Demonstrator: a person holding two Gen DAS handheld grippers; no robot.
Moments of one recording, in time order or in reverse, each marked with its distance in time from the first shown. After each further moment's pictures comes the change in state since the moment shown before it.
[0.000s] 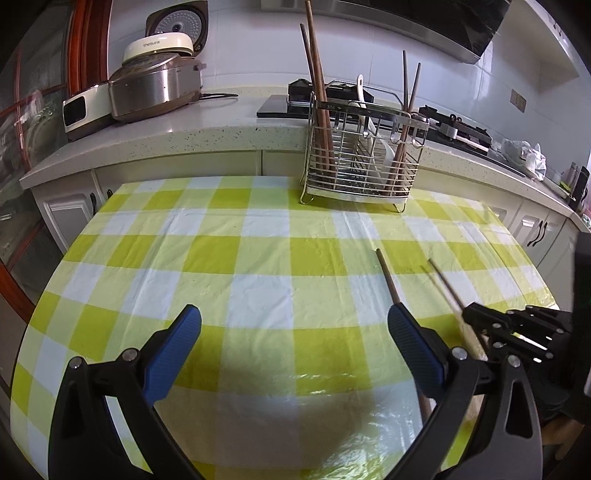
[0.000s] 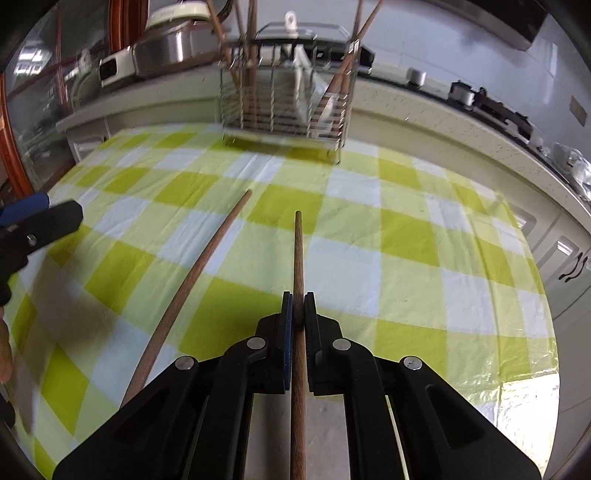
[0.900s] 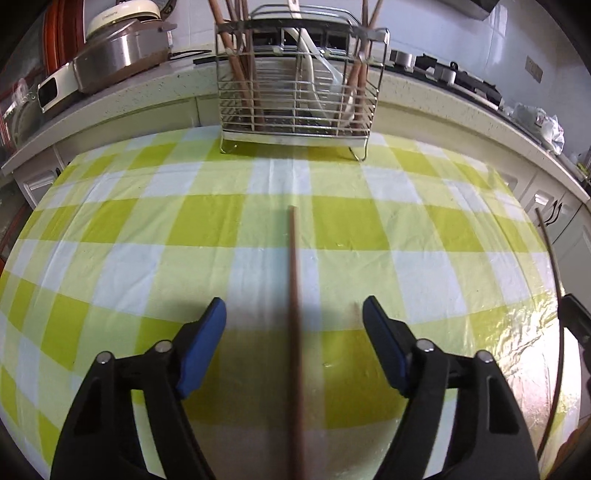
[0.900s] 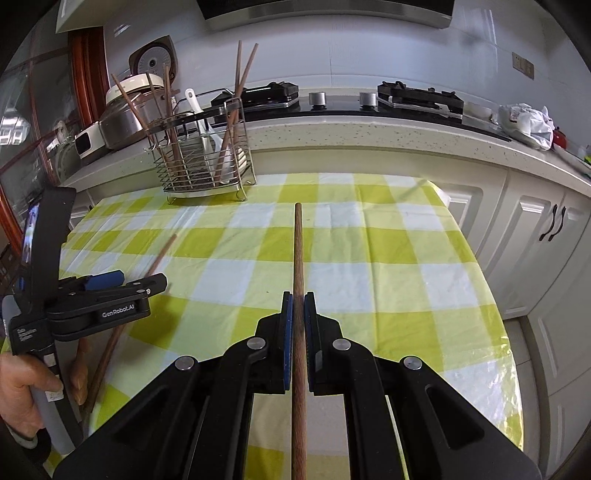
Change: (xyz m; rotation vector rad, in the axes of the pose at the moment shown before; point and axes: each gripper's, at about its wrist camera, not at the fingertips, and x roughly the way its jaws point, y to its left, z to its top) left arm 0.079 -0.101 -0.003 -0.001 0.178 0.036; right arm -0.056 -0.110 -0.030 0.191 -0.123 0.009
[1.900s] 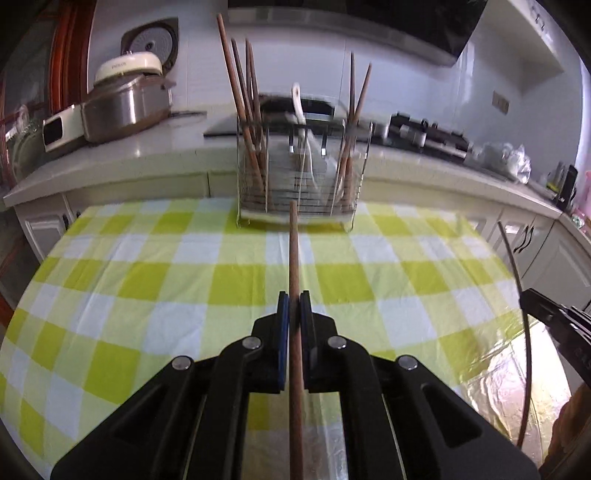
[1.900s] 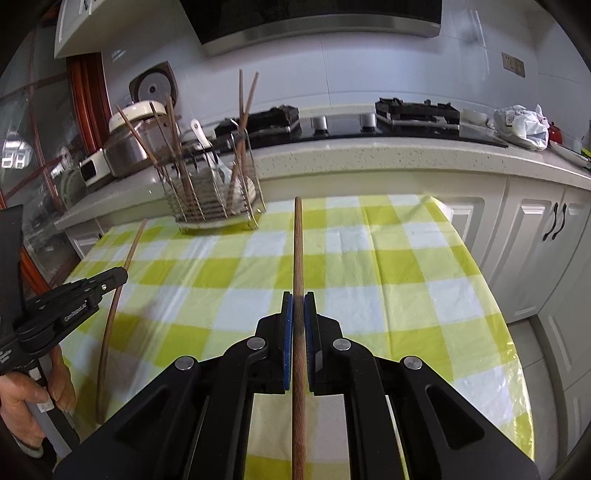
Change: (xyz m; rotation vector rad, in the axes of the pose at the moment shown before) left arm -0.071 0.035 0.004 0.036 -0.259 -0.078; right arm -0.017 0.013 0.013 0.057 -0.093 0.031
